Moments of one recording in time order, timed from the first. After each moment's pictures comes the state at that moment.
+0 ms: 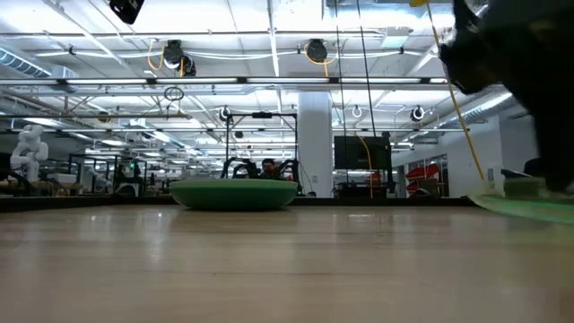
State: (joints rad) left arm -0.29 0.73 0.75 -0.32 -0.23 -0.10; right arm 0.58 1.67 1.03 -0.76 0.09 1.52
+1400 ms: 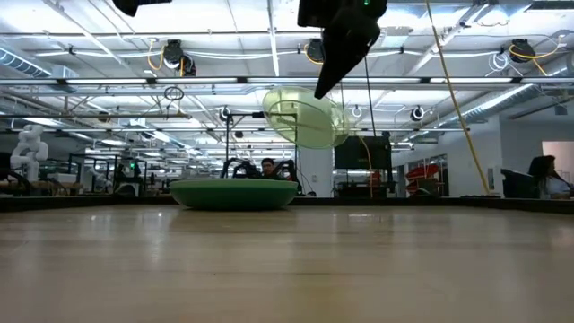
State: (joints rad) left arm -0.29 0.73 0.75 -0.32 -0.39 0.11; right arm -0.04 1.67 1.46 -0.84 0.19 -0.12
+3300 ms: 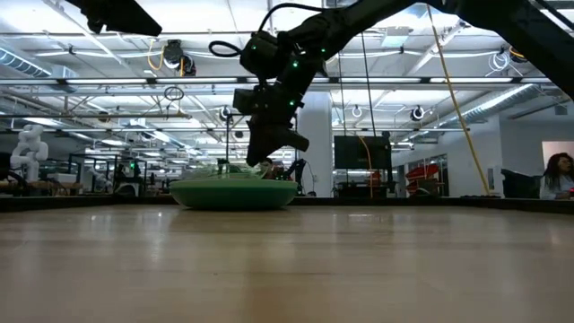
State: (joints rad) left arm -0.15 0.62 0.75 -0.47 -0.76 -0.09; right arm -0.29 2.18 1.80 -0.58 0.10 -1.00
